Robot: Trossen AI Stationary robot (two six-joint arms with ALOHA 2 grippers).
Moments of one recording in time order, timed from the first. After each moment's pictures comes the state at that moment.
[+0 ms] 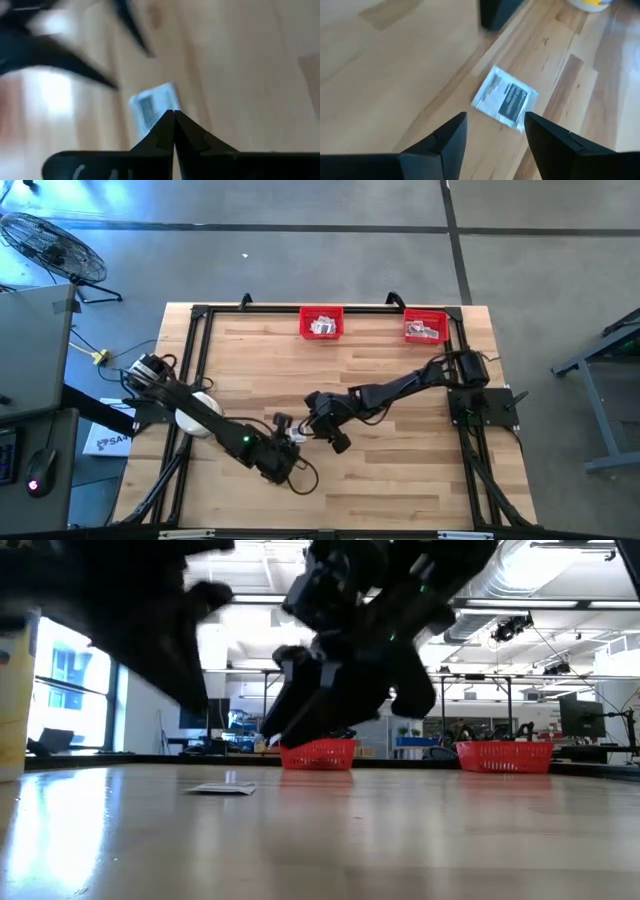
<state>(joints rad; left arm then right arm) -0.56 1.73 1.15 -0.60 -0.50 -0.16 0.12 2.00 1.20 0.05 -0.16 -0.47</state>
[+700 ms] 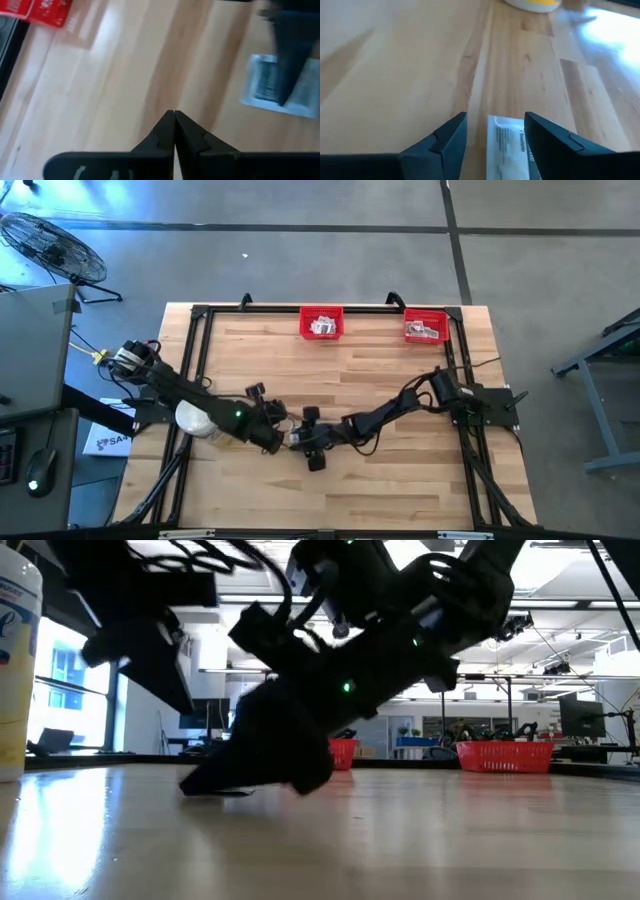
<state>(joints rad) -0.44 1.56 0.95 -0.72 -0.66 -0.63 0.25 2.26 1.25 0.47 0.20 -0.06</state>
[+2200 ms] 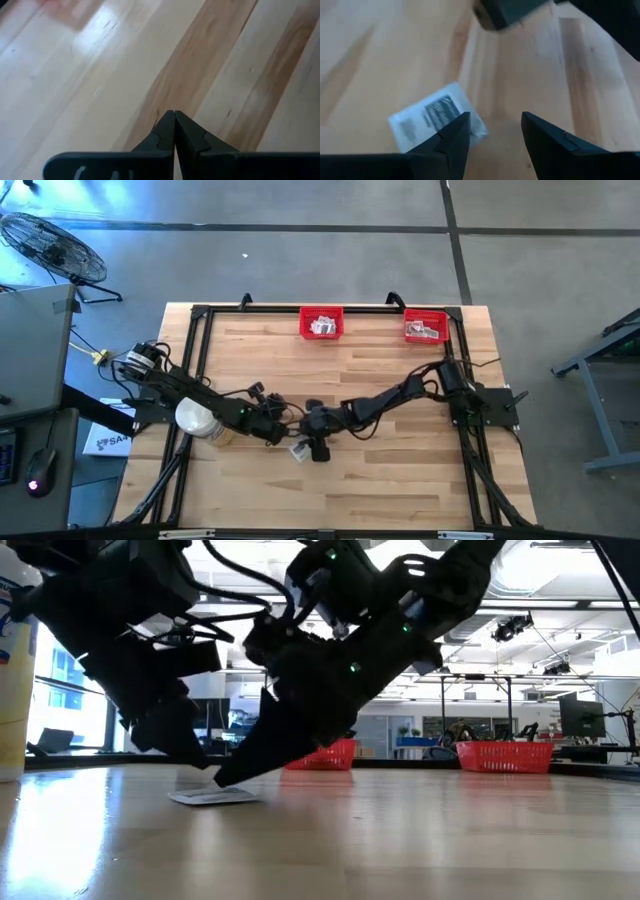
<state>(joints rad) -0.36 1.64 0.69 -0.22 -0.72 -0.70 0.17 2.17 1.25 0.27 -0.04 0.10</state>
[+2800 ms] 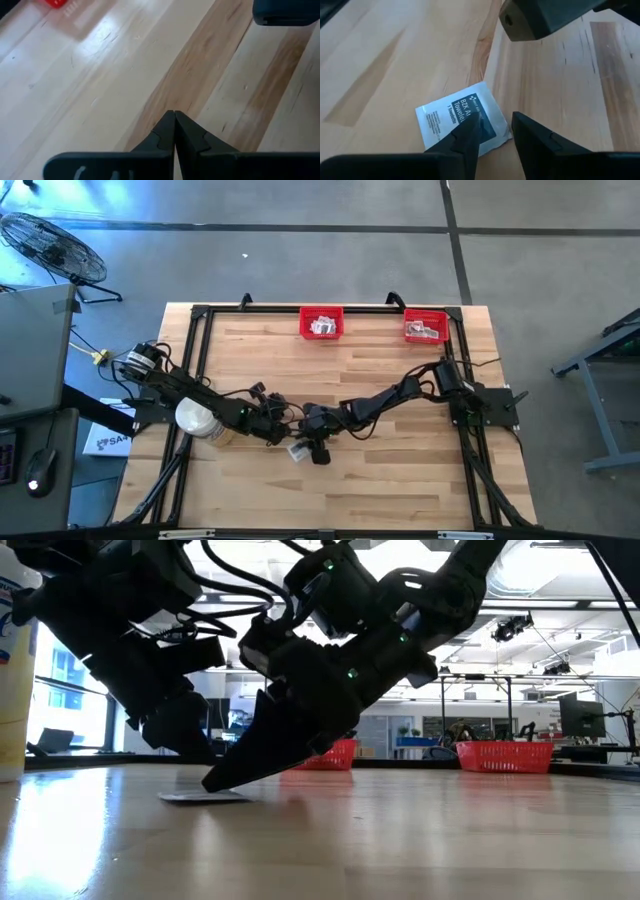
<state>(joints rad) -0.36 1.65 0.69 -0.16 -0.75 -0.70 0.16 2.22 1.25 0.28 -0.11 0.08</state>
